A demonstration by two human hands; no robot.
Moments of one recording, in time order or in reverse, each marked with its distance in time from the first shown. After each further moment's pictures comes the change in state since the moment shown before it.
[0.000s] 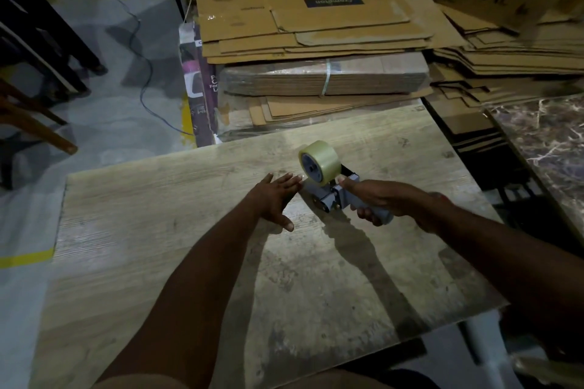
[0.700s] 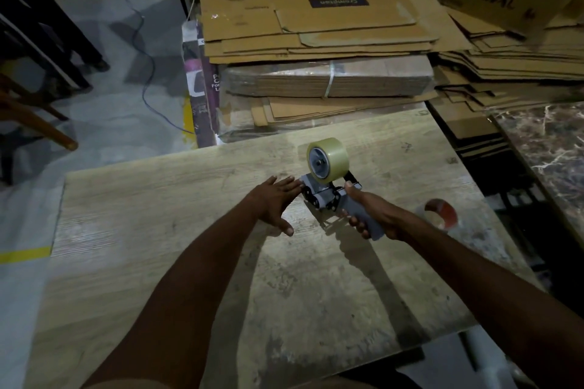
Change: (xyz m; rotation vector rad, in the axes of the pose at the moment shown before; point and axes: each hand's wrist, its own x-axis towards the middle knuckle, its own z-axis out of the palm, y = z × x) left_hand 0.000 -0.002 -0.005 0.036 -0.008 0.048; right_hand 0.030 0.030 0.011 0.308 -0.097 -0.133
